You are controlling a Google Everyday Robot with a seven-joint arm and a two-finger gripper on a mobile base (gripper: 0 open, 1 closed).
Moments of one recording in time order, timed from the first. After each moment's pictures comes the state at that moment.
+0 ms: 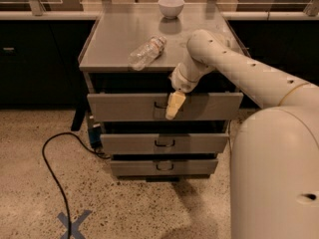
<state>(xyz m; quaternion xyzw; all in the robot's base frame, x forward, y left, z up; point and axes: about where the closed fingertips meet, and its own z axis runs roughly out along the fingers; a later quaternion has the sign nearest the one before) 0.736 -0.046 0.698 -0.68 0.70 0.08 0.23</state>
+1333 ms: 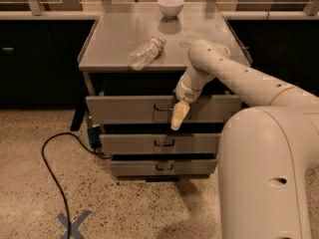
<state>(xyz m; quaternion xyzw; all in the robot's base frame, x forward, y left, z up) 0.715 -0.068 0.643 -0.66 0.73 0.13 0.14</state>
